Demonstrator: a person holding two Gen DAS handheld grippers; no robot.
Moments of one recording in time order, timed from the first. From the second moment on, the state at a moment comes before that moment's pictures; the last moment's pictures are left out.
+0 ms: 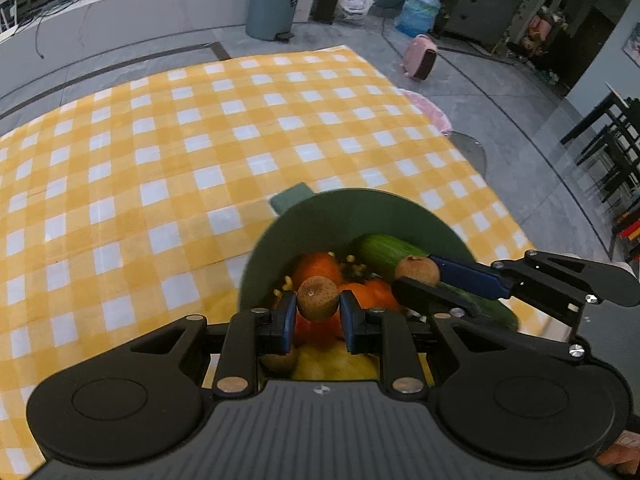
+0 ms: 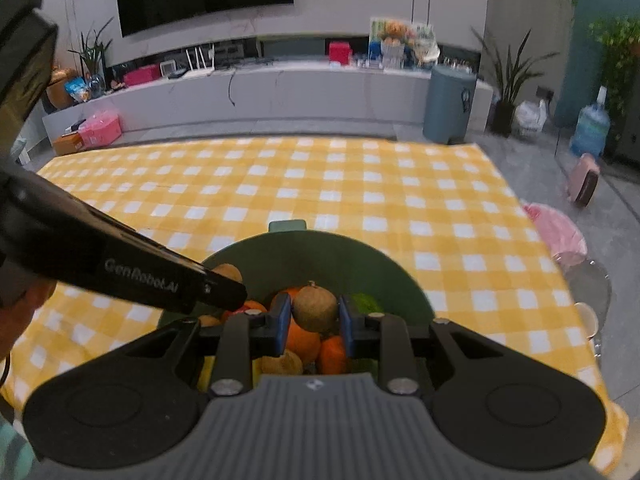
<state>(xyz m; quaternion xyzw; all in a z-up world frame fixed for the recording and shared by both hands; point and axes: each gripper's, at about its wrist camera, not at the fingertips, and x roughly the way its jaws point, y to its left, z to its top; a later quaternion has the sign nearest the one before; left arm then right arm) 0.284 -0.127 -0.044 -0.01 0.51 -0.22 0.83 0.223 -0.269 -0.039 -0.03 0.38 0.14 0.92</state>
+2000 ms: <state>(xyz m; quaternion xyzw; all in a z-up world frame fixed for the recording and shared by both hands) 0.225 -0.116 0.050 0.03 0.38 -0.18 0.91 0.131 -0.314 0.034 0.06 0.27 0.08 0.96</state>
